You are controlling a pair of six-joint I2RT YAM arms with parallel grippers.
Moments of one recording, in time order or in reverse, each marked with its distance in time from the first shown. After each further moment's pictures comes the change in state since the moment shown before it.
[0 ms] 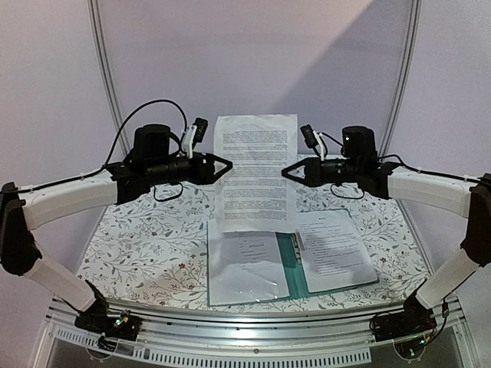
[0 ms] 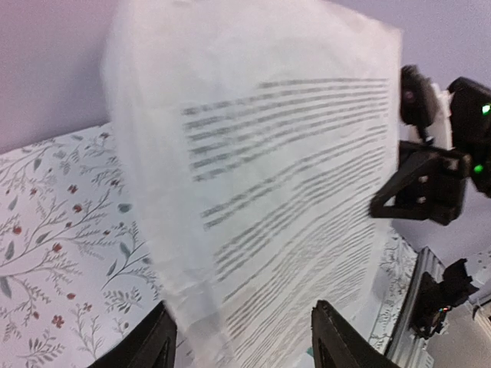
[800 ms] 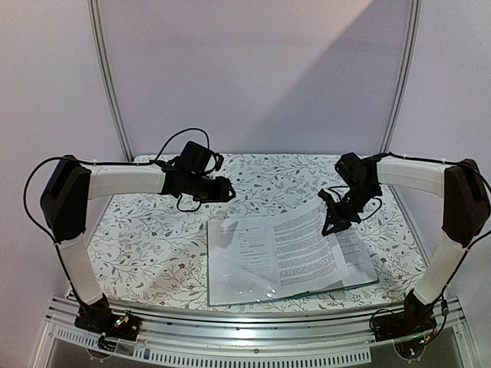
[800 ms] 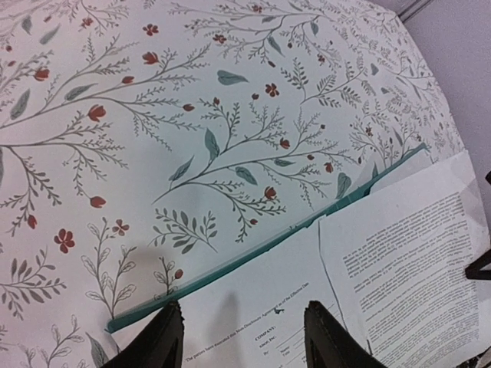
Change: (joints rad) left arm 0.012 0.418 0.223 -0.278 -0.194 -0.144; right arm -0.126 0.184 0.135 -1.046 0.227 -0.201
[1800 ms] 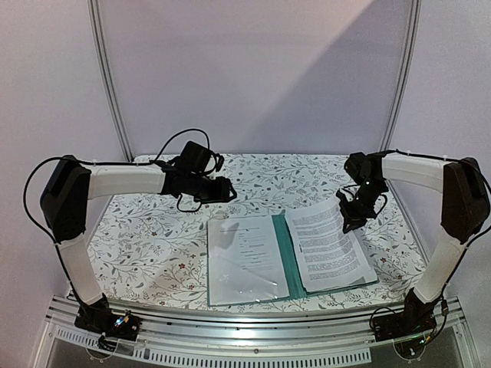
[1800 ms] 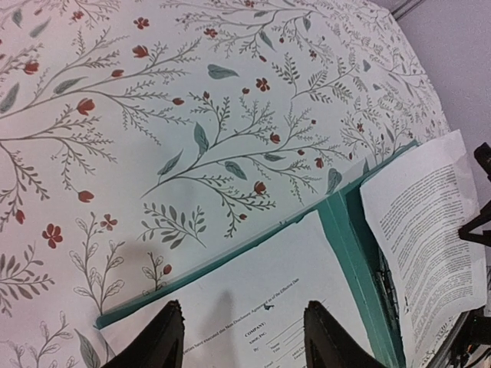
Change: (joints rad) left arm 0.001 0.000 -0.003 -0.003 0.032 -0.018; right arm -0.085 0.032 0.040 -0.106 0.293 -0.018
